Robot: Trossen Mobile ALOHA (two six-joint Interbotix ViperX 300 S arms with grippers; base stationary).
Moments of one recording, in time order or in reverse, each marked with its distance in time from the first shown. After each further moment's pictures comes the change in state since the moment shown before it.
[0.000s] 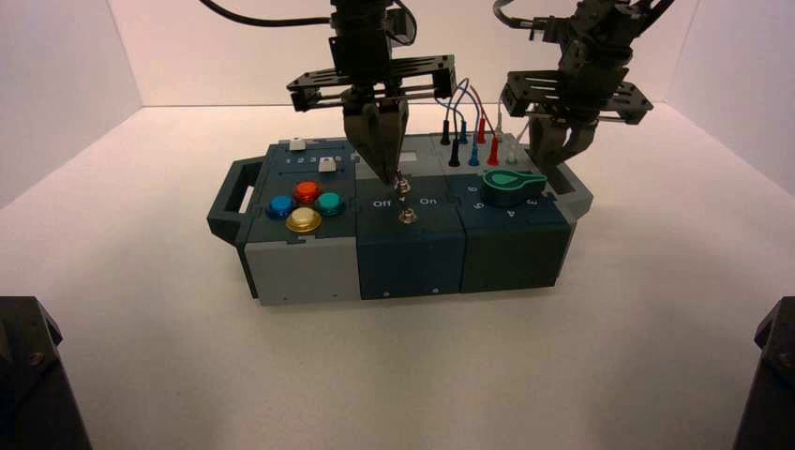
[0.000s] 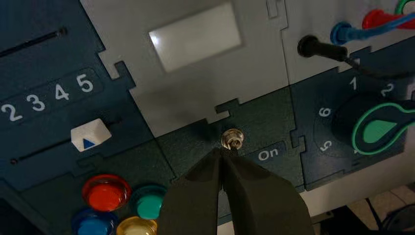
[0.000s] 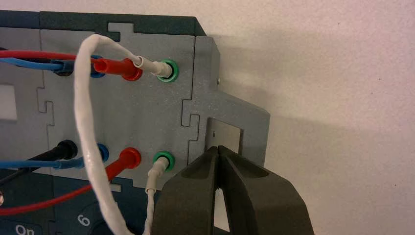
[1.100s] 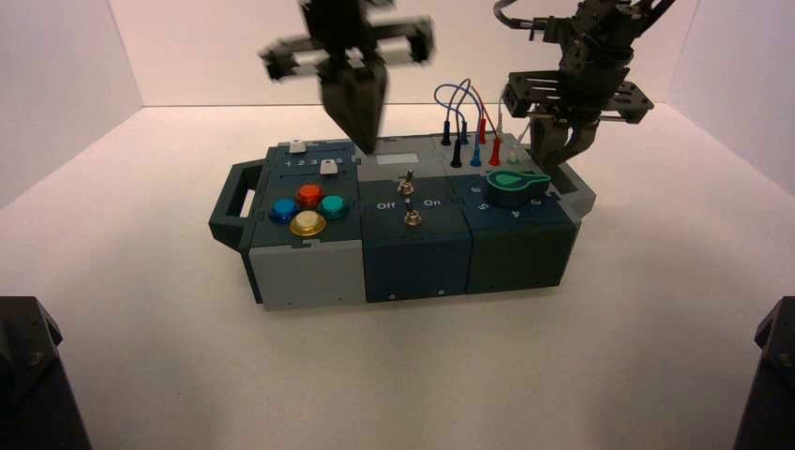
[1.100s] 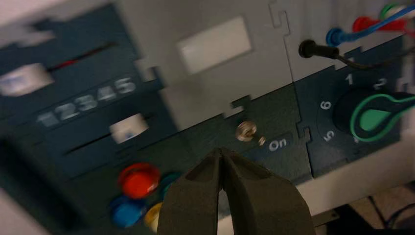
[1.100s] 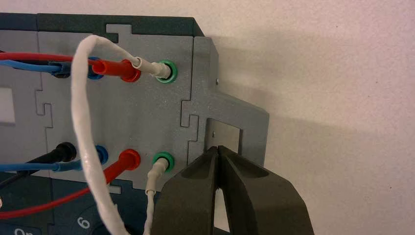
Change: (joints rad) left arm 0.040 -0.130 0.057 0.055 0.003 -0.003; right arm -0.003 0.005 -0.002 -0.003 0.005 -0.015
